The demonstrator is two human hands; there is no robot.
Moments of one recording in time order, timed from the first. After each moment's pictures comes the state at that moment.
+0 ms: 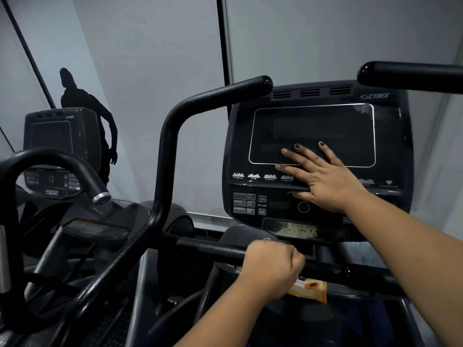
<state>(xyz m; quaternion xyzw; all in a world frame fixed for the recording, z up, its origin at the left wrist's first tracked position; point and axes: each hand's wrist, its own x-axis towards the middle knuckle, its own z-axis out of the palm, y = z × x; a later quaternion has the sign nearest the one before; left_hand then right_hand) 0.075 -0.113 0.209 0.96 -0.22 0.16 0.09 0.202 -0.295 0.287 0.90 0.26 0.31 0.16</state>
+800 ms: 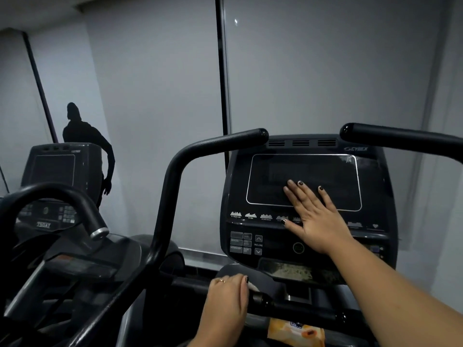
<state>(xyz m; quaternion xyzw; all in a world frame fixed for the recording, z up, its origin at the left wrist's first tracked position) 0.080 -0.045 0.191 0.92 -0.14 0.27 0.26 0.190 -0.283 0.288 0.94 0.17 0.29 0.05</state>
